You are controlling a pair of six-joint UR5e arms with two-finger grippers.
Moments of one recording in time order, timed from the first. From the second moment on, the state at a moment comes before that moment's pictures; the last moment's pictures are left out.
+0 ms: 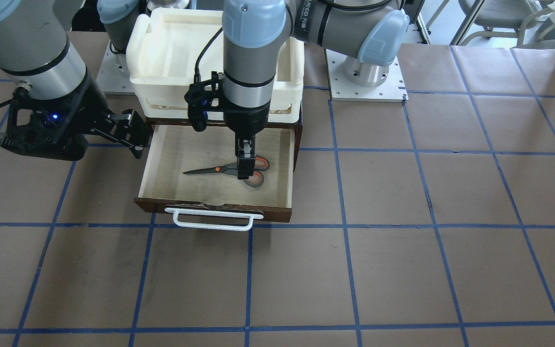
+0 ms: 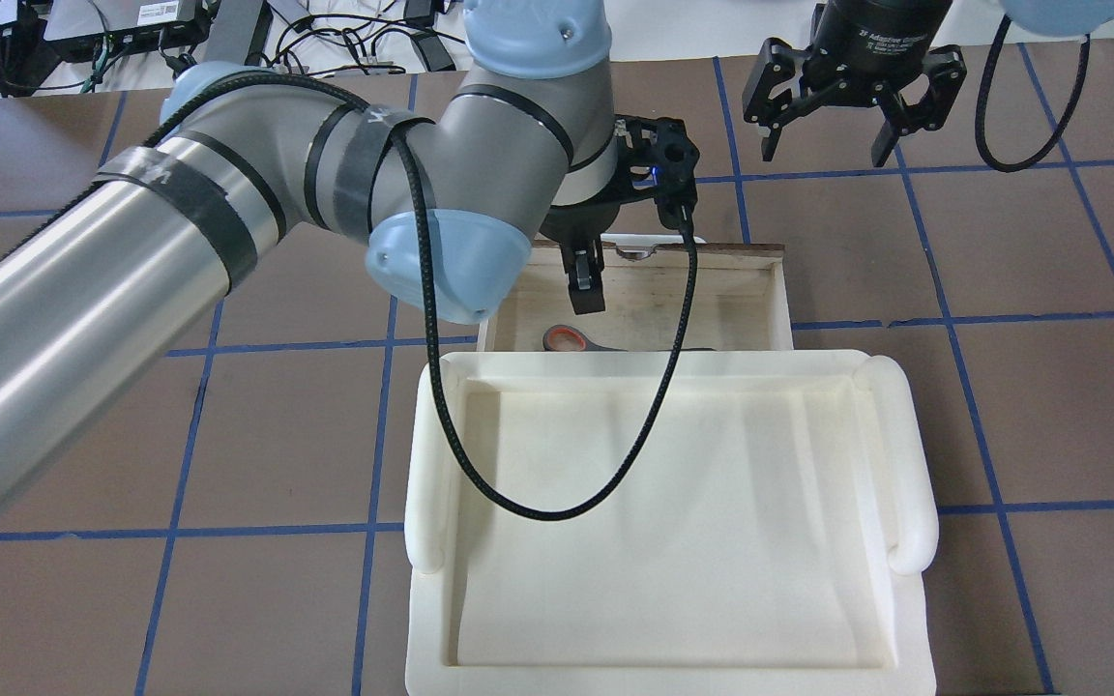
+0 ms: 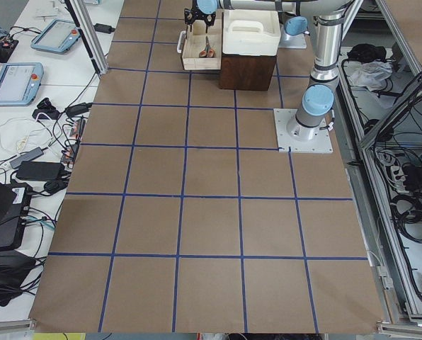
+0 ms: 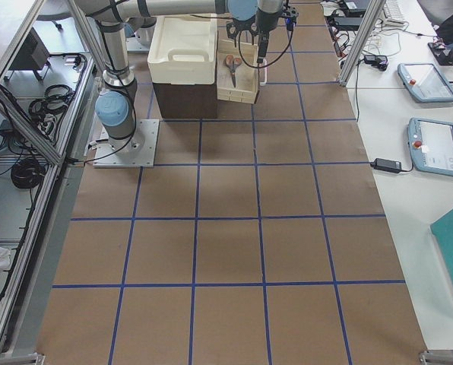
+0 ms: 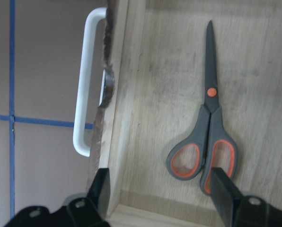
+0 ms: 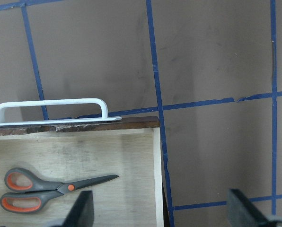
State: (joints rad) left arm -1.98 -1.83 -1.52 -1.24 1.54 1.06; right arm 1.59 -1.40 1.35 -1.48 -1.55 0.13
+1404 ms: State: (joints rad) left arm -1.60 -1.64 -1.53 -1.48 1.54 0.40; right arm 1.59 -1.41 1.35 -1.46 -1.57 0.10
